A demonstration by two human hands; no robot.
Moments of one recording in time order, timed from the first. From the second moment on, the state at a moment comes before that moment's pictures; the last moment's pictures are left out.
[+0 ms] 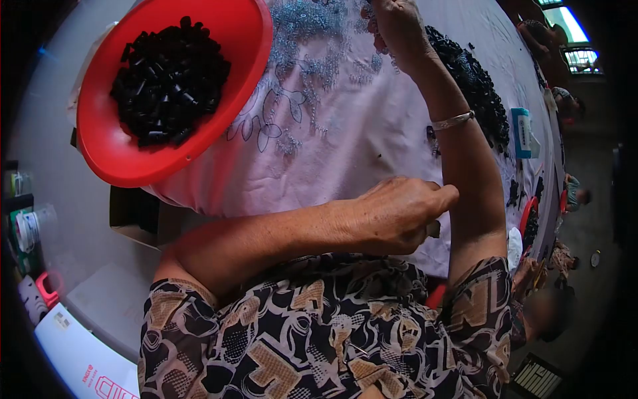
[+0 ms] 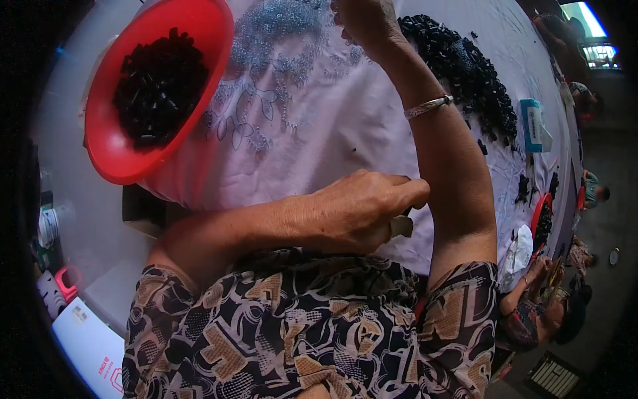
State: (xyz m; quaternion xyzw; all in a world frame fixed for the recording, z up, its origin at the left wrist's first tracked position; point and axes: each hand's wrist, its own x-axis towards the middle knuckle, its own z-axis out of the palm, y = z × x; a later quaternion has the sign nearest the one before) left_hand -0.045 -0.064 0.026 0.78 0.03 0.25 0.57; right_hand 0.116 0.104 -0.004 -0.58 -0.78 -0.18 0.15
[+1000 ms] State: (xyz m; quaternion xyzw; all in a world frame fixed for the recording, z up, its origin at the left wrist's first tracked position) left_hand -0.043 -0.069 0.020 0.83 0.00 0.15 0.54; right_hand 0.102 0.071 -0.009 -0.55 -0.80 -0.14 0.21
